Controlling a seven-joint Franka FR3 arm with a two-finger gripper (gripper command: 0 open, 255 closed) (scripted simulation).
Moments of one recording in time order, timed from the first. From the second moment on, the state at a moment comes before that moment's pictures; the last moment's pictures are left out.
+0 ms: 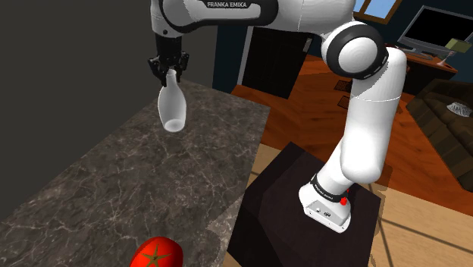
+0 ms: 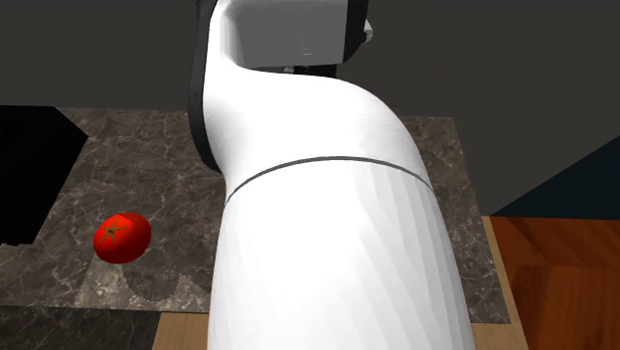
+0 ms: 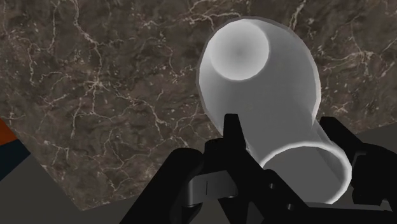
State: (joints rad) arm 0.16 0.39 0.27 -1.36 -0.14 1.79 0.46
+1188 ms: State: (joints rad) arm 0.20 0.47 0.27 -1.01 -0.15 1.51 0.45
